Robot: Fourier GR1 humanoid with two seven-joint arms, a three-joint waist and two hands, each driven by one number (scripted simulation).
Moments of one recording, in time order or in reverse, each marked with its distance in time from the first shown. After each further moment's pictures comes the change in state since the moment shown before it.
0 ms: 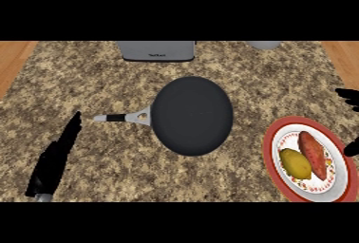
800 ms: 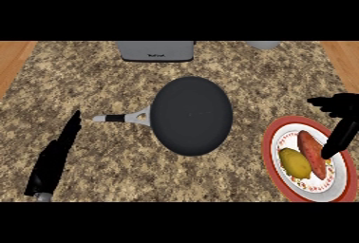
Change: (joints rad) left arm 0.007 -0.050 0.057 -0.018 -0.066 -0.056 0.032; right arm -0.107 0.158 0.043 0.059 0.144 0.181 0.197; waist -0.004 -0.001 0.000
